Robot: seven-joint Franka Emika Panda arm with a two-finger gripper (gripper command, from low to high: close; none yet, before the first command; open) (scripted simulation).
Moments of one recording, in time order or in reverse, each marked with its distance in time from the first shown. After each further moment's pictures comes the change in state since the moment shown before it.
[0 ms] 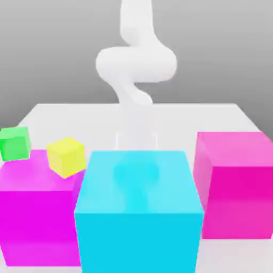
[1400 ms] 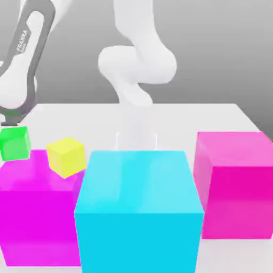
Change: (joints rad) arm -0.315 0.867 -0.562 -0.338 0.369 0.394 -0.973
